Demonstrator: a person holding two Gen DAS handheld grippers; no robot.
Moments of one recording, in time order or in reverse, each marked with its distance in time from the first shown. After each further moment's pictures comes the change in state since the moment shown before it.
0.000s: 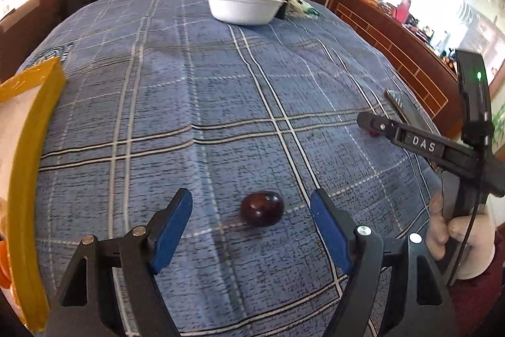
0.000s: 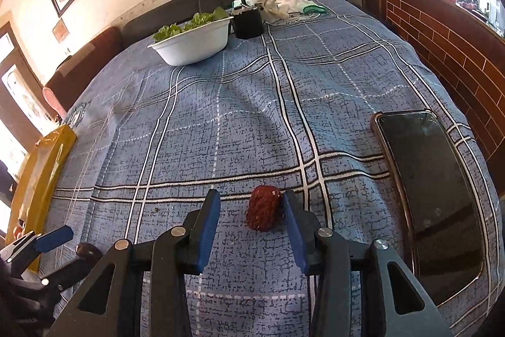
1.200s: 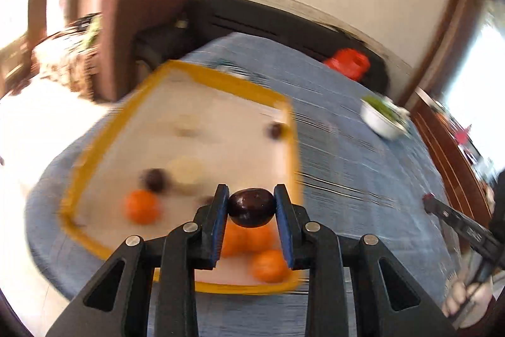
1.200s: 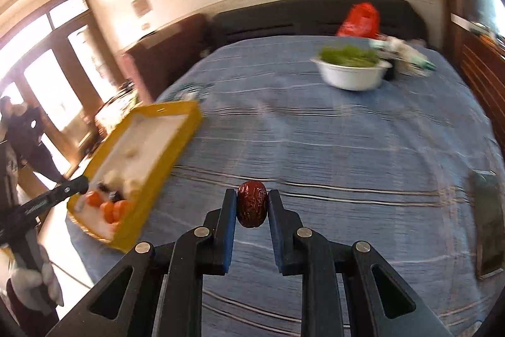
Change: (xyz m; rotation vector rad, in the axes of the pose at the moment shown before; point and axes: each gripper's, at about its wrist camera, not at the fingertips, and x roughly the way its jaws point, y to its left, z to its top) left arm -0.181 0.213 -0.068 -0.459 -0.297 0.249; right arm -0.069 0.184 -0.018 -0.261 -0.031 0.279
